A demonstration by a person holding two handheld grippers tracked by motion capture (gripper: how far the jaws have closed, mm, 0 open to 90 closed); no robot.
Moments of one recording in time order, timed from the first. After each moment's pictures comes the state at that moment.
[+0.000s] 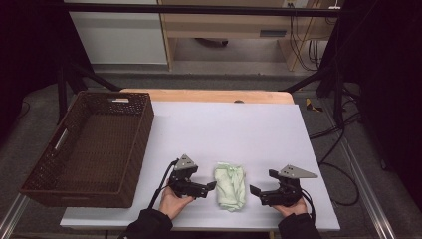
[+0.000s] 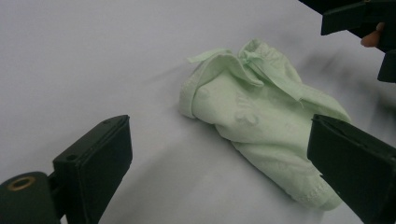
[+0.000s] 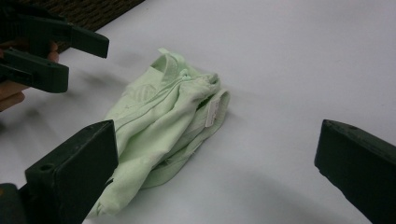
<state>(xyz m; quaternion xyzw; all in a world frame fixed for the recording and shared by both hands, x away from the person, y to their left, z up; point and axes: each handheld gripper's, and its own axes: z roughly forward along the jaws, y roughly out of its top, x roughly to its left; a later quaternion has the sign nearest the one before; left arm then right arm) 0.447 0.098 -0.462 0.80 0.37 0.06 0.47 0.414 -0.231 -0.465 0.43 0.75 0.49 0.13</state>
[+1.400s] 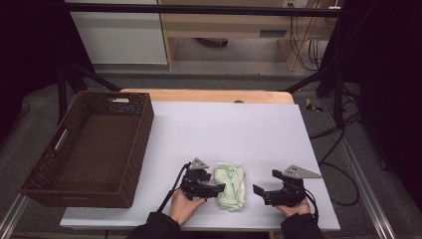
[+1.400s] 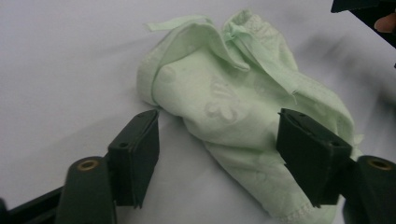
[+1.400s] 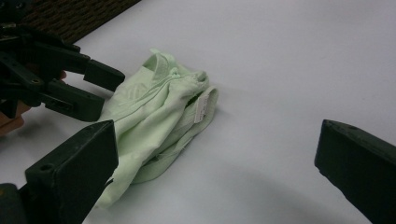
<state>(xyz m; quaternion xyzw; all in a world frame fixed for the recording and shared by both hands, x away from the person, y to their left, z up) 0.447 0.064 -0.474 0.81 0.40 0.01 0.43 0.413 -0.239 -0.465 0.43 0.74 0.49 0.13</state>
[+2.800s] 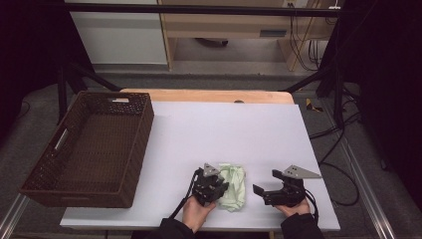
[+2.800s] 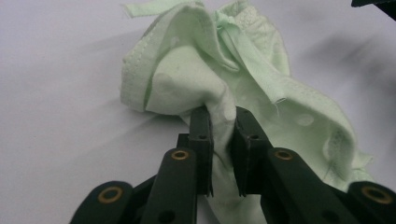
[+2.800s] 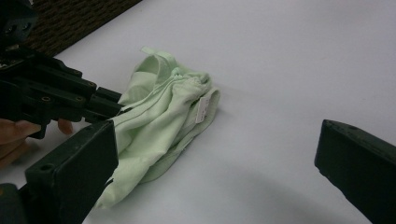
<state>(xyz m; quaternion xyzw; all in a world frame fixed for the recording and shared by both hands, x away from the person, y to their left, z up) 0.432 0.033 -0.482 0.80 0.43 0.06 0.42 0.413 -0.239 -0.465 0.43 0.74 0.49 0.13</state>
